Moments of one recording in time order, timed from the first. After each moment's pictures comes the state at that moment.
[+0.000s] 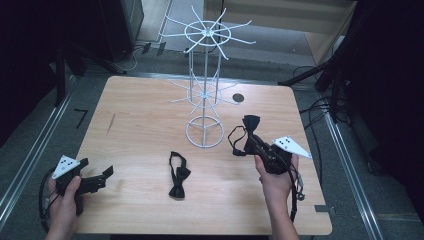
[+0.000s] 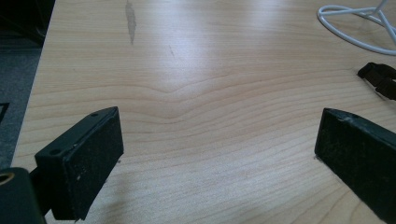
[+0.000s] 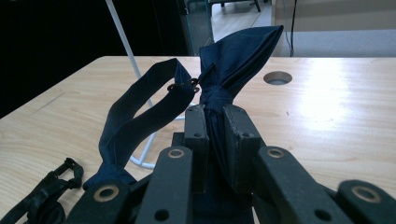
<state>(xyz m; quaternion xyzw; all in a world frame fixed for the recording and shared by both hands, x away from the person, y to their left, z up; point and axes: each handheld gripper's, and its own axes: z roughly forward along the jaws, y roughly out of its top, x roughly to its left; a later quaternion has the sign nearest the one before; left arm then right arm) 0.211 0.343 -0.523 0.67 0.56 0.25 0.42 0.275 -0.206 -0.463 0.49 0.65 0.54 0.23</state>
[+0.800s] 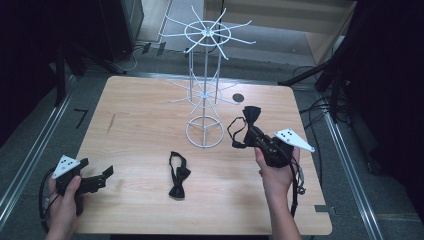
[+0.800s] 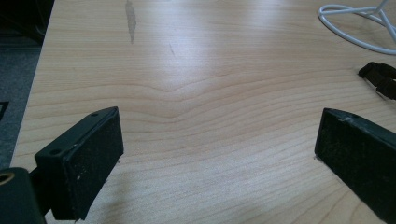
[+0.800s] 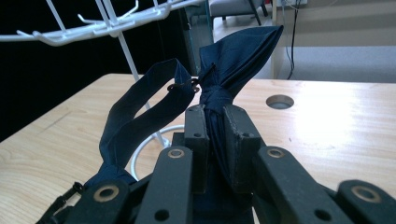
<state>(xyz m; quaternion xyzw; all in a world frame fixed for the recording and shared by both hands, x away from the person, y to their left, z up) 0.211 0.343 -0.523 0.67 0.56 0.25 0.42 0.281 -0.202 -0.439 0.48 0.64 0.56 0.24</state>
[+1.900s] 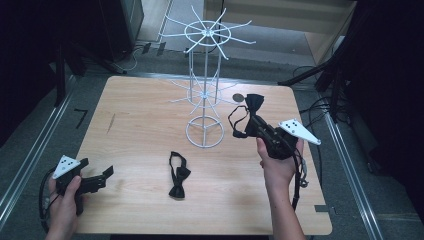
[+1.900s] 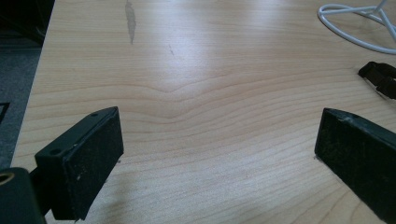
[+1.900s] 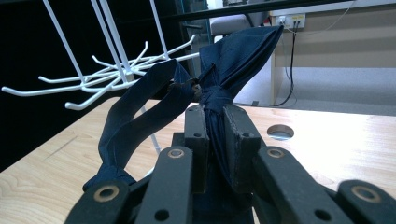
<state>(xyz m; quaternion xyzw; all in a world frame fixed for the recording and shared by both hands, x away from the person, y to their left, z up) 0.211 0.343 -0.523 0.67 0.56 0.25 0.42 0.288 -0.199 -0.407 0.47 0.62 0.58 0.25</state>
